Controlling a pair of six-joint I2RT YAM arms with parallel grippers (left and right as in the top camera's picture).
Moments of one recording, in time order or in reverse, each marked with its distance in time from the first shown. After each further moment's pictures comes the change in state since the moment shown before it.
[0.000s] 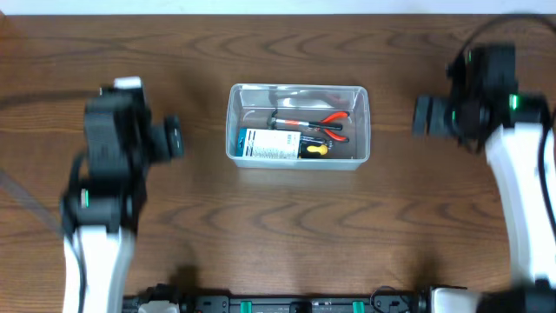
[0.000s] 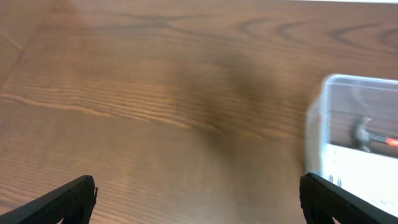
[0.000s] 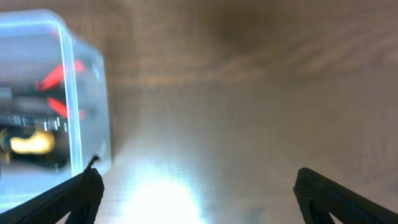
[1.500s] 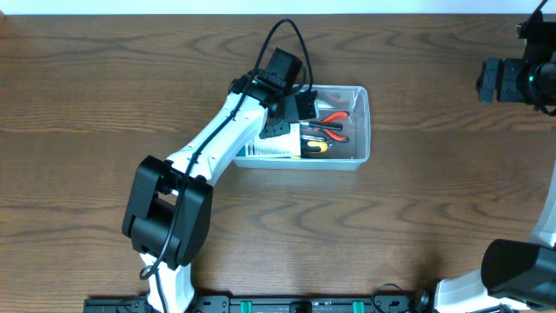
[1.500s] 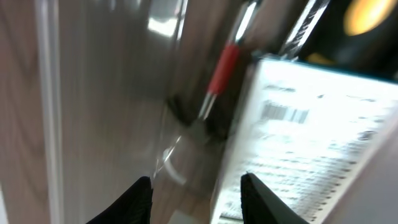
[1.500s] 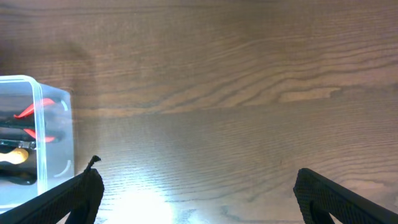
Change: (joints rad) left arm -0.478 0.968 0.505 -0.036 0.051 0.945; right arm -0.250 0.264 0.620 -0.333 -0.064 -0.256
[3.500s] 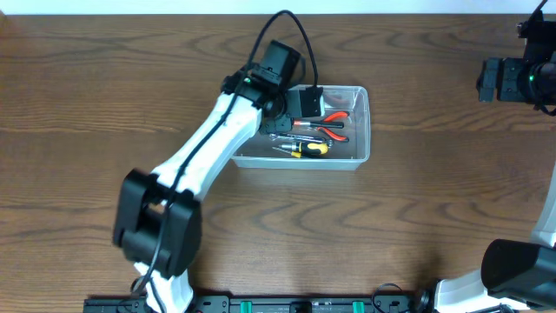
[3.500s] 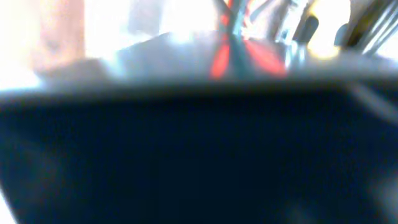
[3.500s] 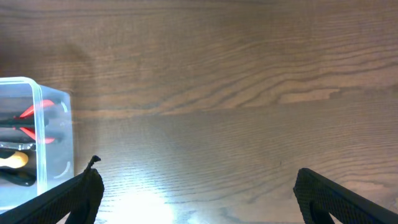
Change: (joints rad) left arm 0.001 -0.053 0.017 -0.011 0.135 0.111; right arm 0.000 0.000 0.000 0.005 0.000 0.000
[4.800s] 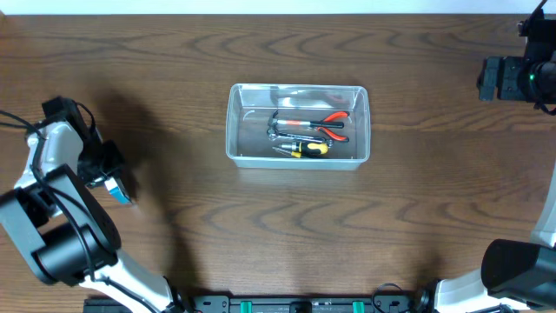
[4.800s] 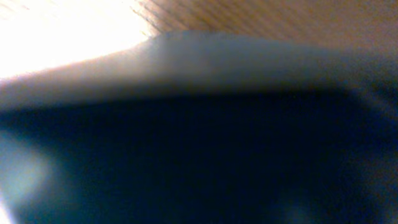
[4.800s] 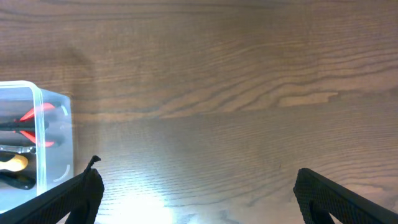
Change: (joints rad) left arm 0.982 -0.044 -0.313 -0.107 -0.029 -1.085; right arm 0.000 0.000 0.001 0.011 -0.001 0.000
